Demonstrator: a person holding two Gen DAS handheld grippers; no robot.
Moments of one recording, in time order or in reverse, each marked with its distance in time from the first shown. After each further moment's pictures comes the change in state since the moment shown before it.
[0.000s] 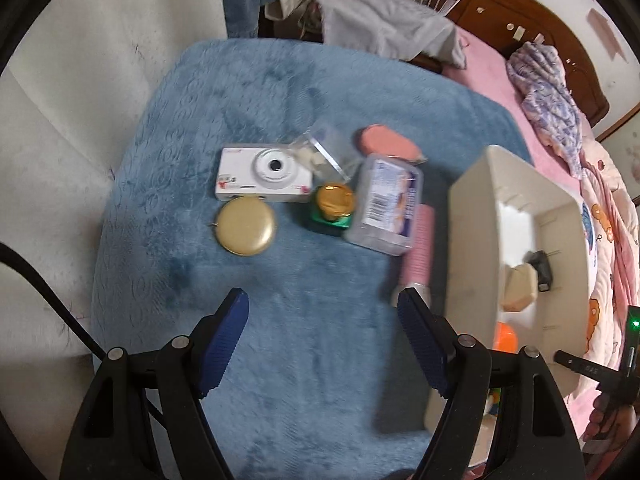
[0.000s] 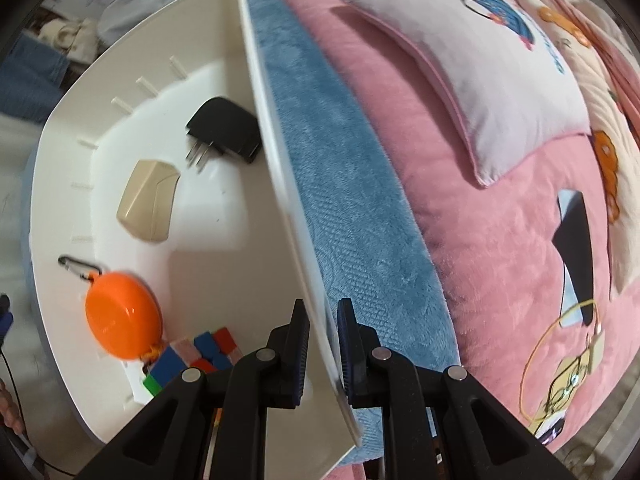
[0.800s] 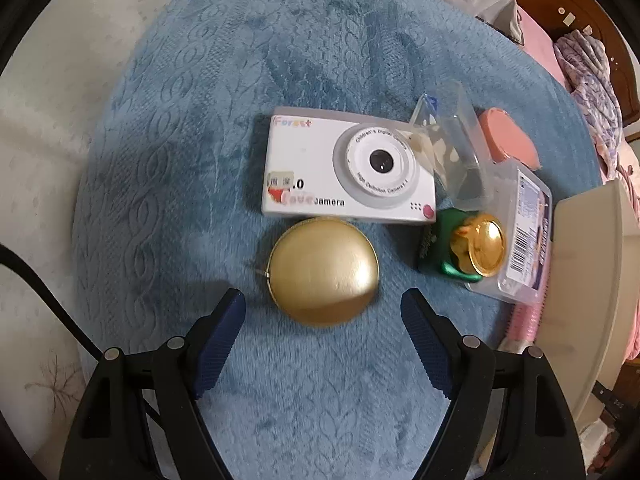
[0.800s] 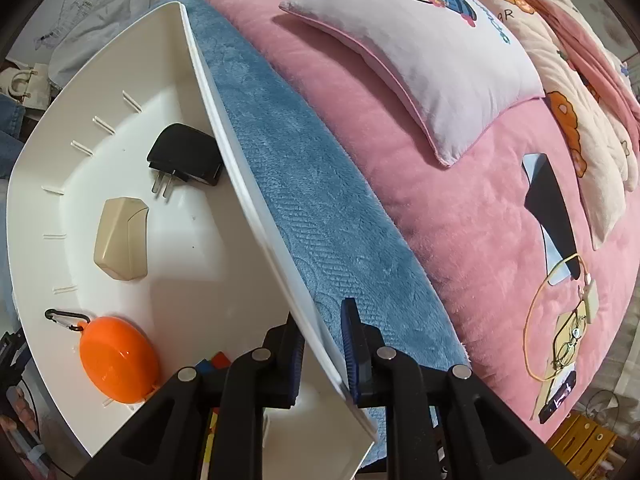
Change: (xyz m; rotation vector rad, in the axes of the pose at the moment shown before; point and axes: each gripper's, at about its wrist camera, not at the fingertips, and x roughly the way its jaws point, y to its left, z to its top) left arm 0.095 0.062 0.043 -0.052 0.181 0.032; right arm -0.001 0.002 -0.001 0.159 -0.020 -0.093
